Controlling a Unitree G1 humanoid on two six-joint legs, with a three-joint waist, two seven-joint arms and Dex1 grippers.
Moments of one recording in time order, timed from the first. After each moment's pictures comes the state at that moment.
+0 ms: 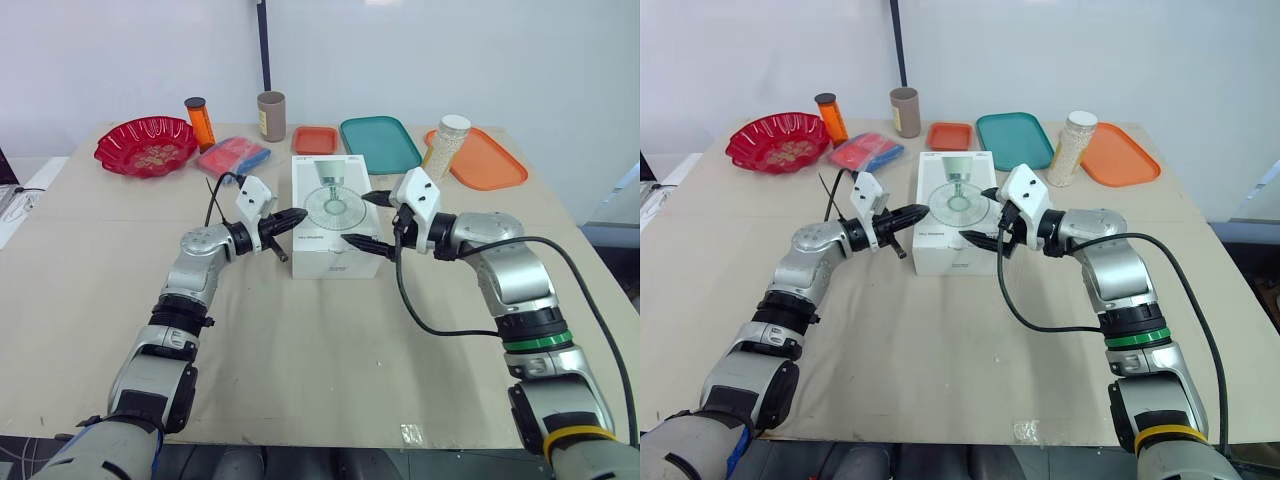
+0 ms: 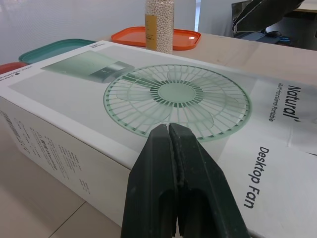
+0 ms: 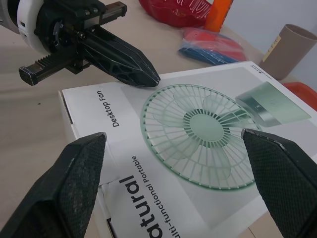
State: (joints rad) left arm -0.84 0.25 -0.03 0.64 -0.20 0.04 -0.88; right arm -0.73 -0.54 0.11 0.14 0.17 0.32 0.94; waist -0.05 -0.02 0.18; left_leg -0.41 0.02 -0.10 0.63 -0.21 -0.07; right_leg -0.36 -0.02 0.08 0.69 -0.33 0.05
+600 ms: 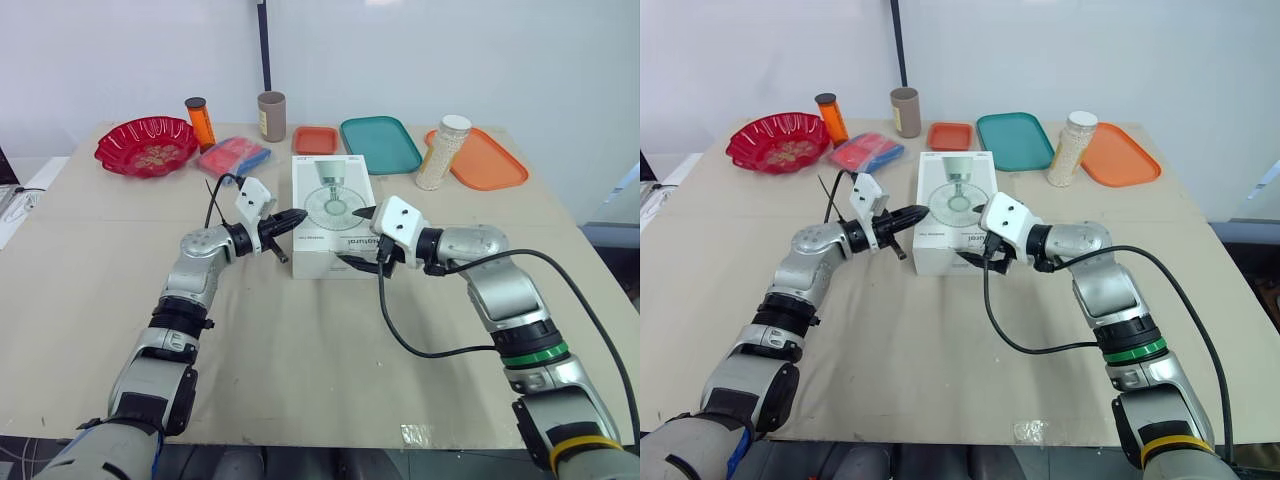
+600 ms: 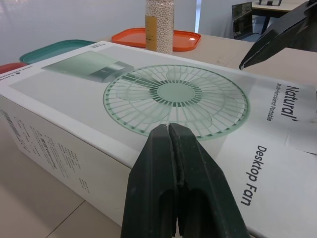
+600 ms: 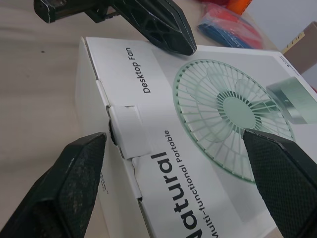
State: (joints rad) left arm -0.82 0.25 -0.02 0.62 -0.20 0.04 -0.88; right arm -0.67 -0.56 0.20 0.07 0.01 0.23 0.91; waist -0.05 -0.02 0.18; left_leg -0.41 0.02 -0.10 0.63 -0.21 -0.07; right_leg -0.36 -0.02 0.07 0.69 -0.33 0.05
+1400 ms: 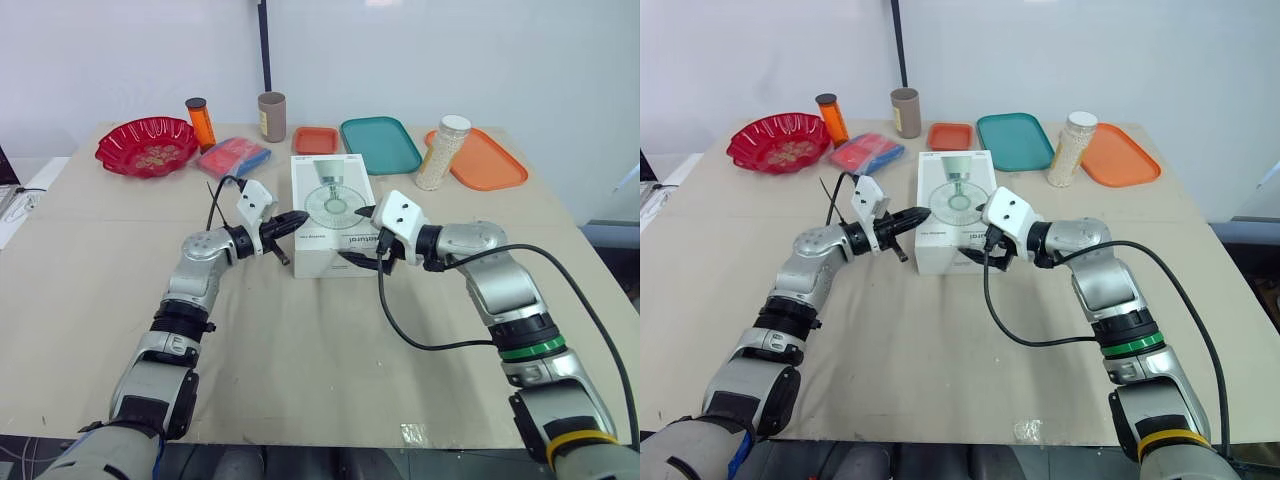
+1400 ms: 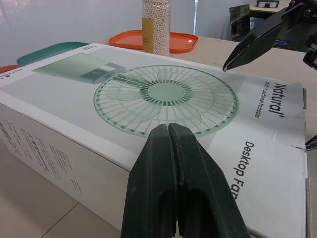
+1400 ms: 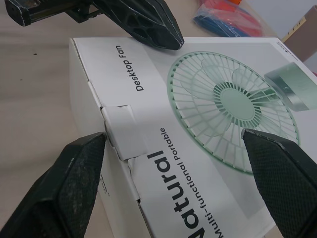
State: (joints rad) left arm -0.80 0.24 -0.02 0.60 -0.20 0.04 -0.88; right arm -0.71 -0.55 0.19 0.12 0.04 0.28 0.92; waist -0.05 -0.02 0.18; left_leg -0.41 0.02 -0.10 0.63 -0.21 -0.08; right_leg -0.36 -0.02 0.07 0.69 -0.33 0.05
